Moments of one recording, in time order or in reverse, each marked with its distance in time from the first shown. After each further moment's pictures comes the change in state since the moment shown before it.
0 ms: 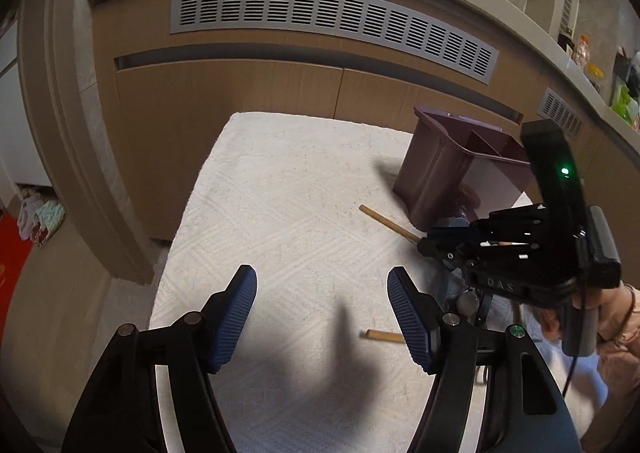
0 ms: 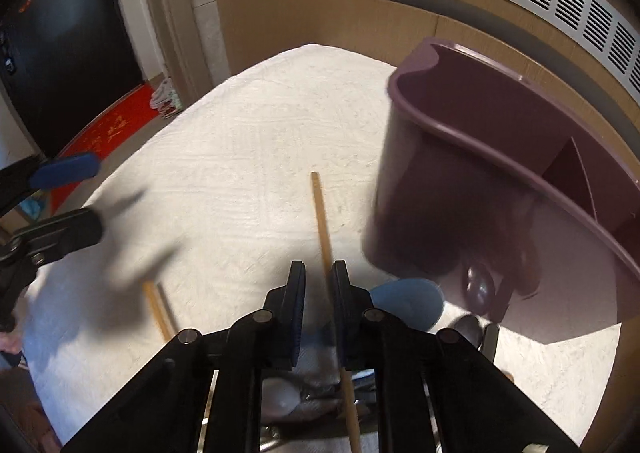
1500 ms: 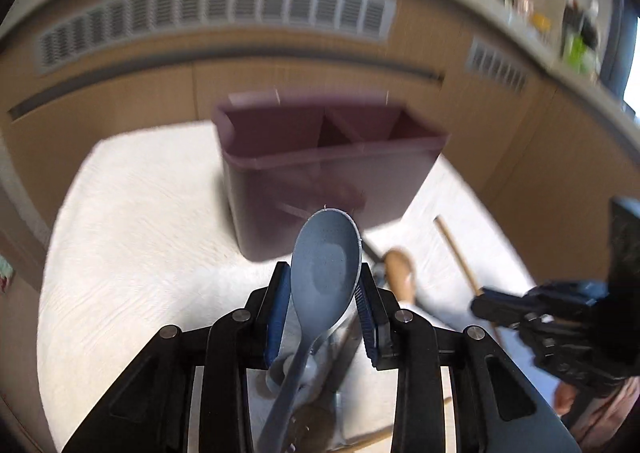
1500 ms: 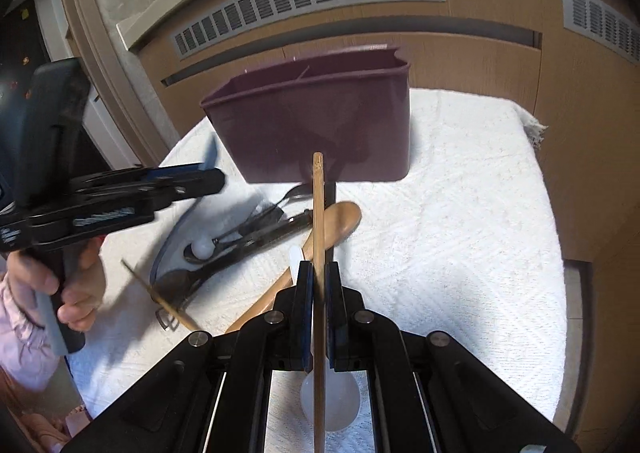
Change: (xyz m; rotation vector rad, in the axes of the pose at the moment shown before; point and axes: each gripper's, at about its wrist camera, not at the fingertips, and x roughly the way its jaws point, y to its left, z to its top) left arm 0.052 -0.148 0.032 0.148 0.035 -0.174; right arm -0.115 -0.087 -0.148 0.357 -0.236 0.003
